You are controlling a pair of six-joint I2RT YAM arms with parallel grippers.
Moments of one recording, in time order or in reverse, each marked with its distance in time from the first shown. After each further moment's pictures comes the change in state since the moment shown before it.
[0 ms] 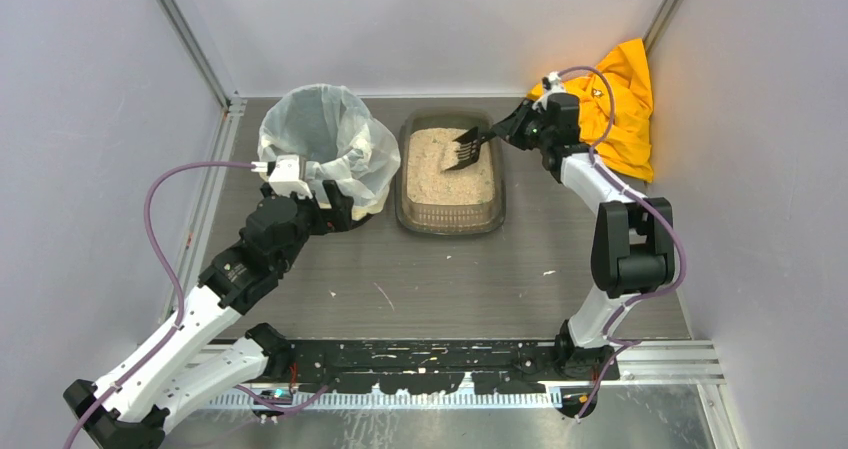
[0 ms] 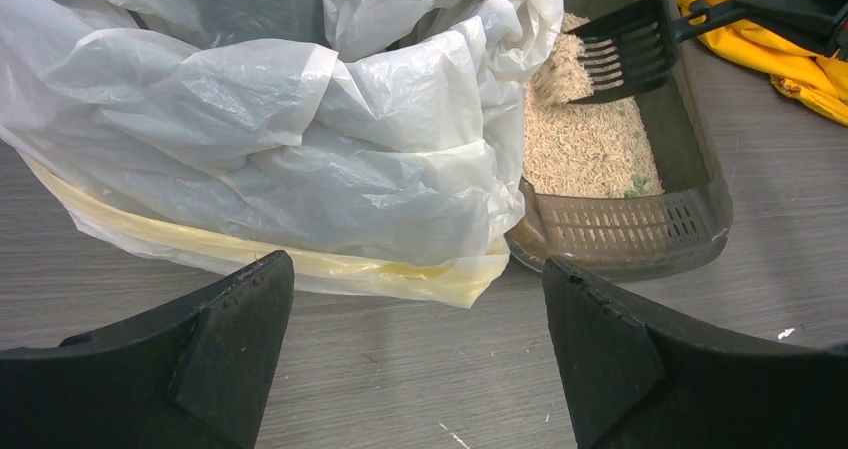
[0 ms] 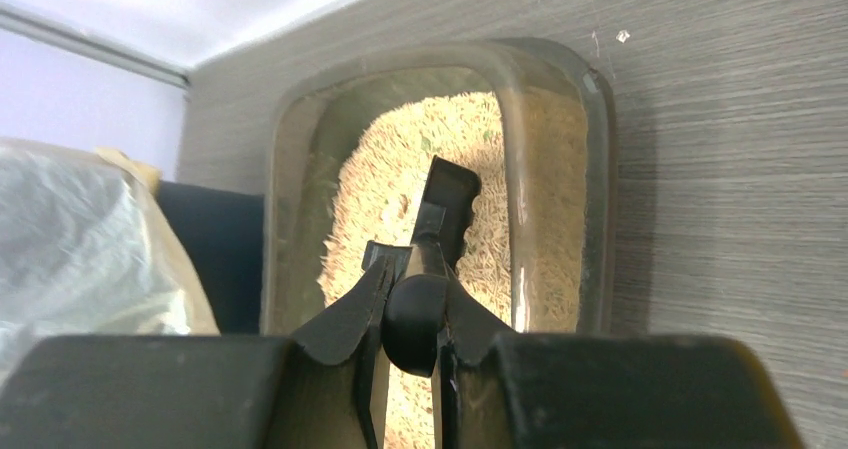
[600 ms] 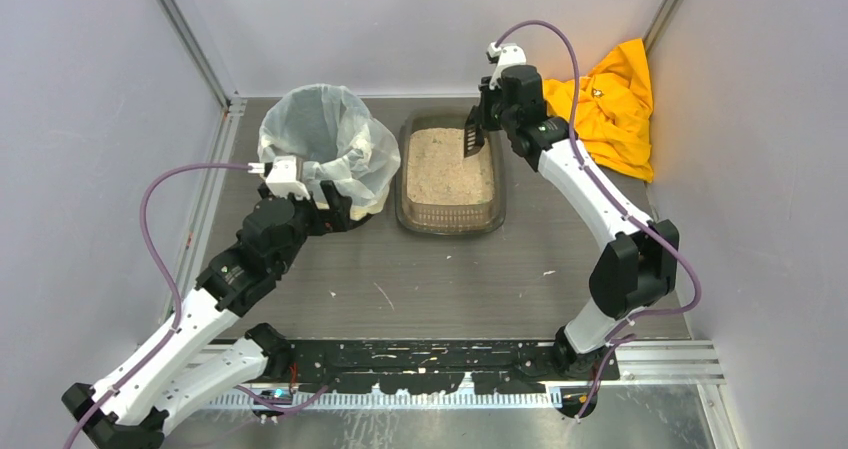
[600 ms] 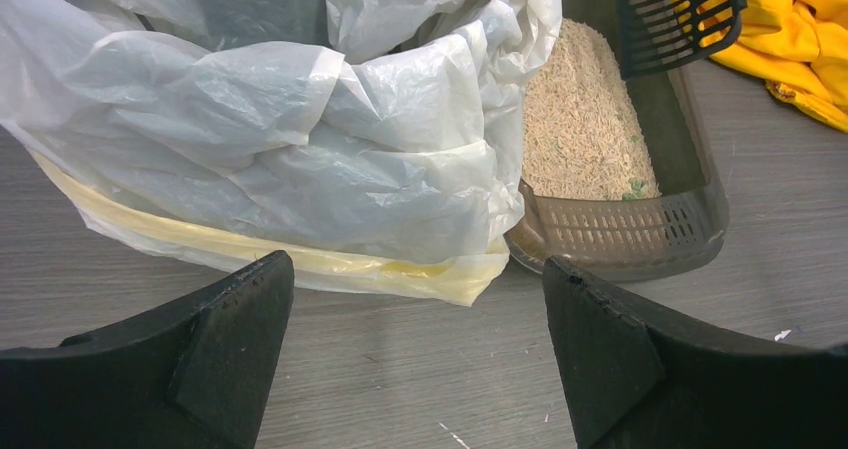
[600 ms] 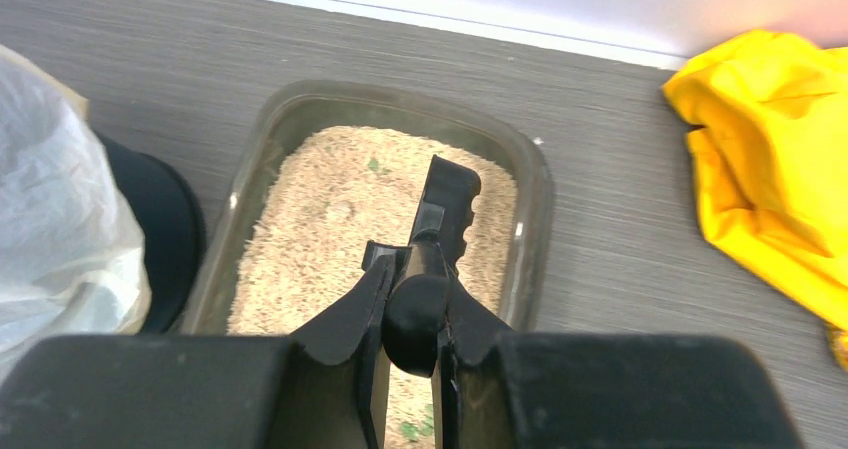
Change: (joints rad) left arm 0.000 -0.005 0.000 -0.003 -0.001 0.000; right arm 0.291 -0.096 0.320 -0.459 0.467 -0.507
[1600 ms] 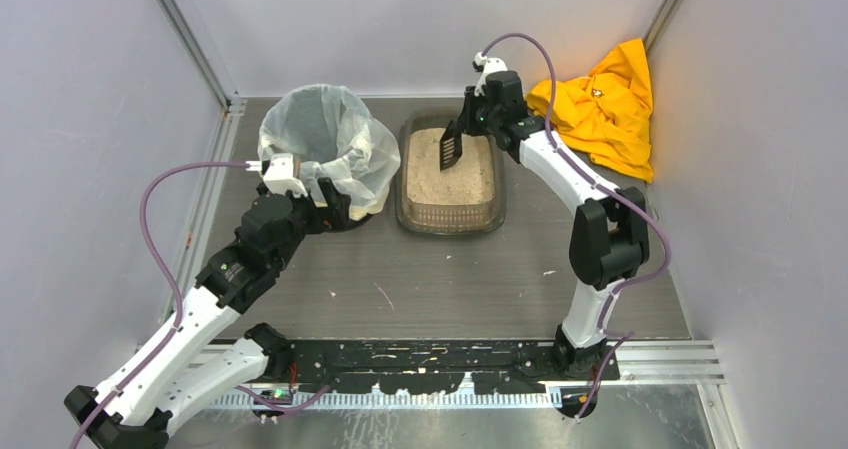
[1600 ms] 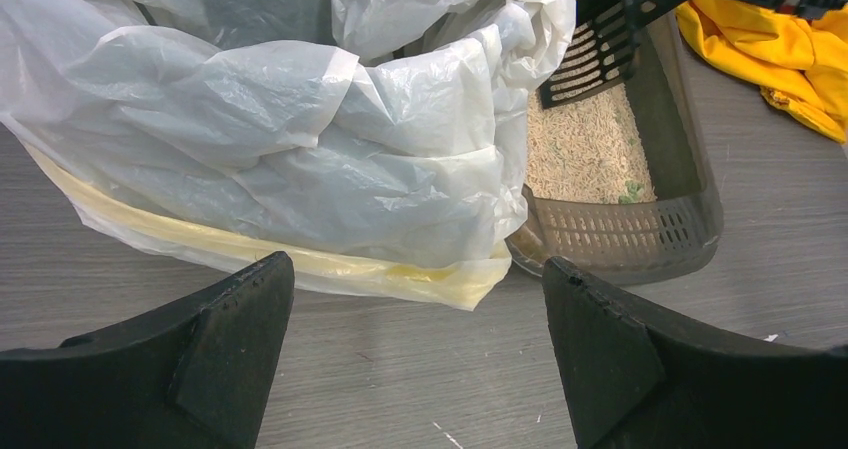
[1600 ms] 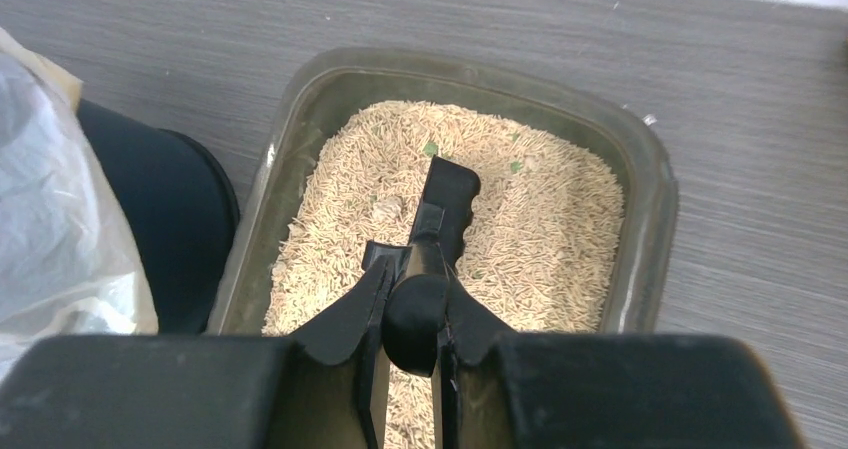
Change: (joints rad) left arm 0.046 0.000 0.006 -0.010 0.041 -0.026; right arm -0.003 0.171 0.048 0.060 -0.106 0.066
